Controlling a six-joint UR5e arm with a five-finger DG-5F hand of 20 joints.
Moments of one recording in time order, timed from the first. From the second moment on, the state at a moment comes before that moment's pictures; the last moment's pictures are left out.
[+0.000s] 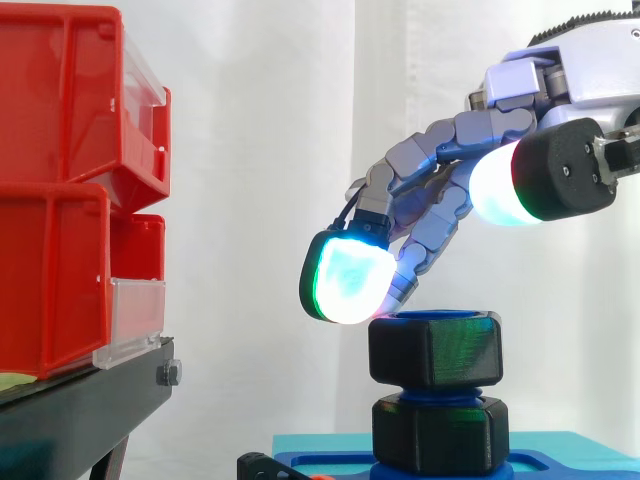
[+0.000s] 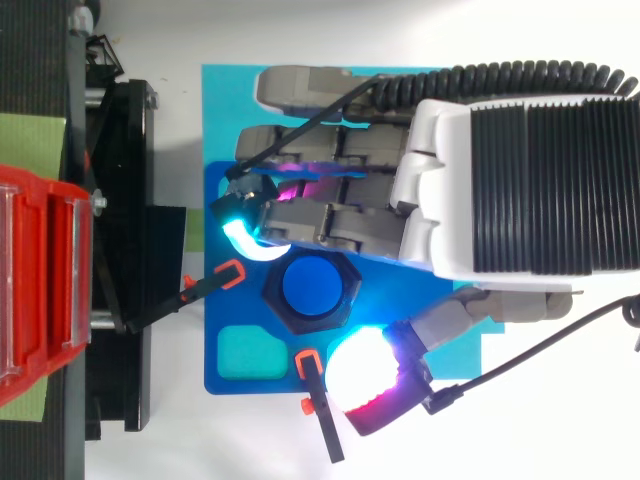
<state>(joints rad) 0.15 -2.16 -1.14 -3.08 -1.55 -1.41</state>
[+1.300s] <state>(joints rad) 0.14 -2.16 -1.16 -3.08 -1.56 -1.41</state>
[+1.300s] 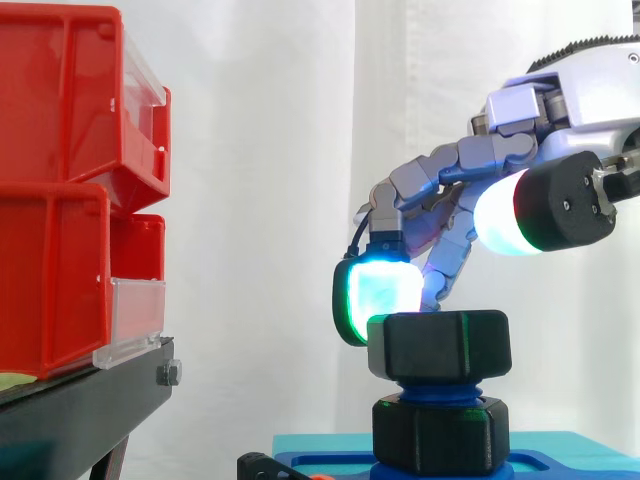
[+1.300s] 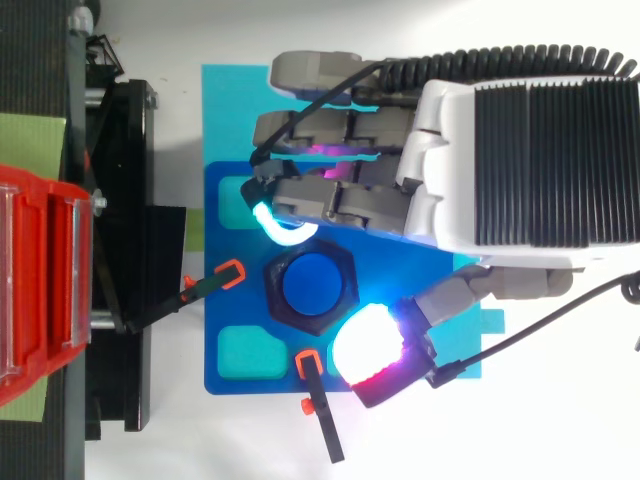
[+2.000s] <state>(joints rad) 0.13 -2.16 -1.13 -3.08 -1.56 -1.41</state>
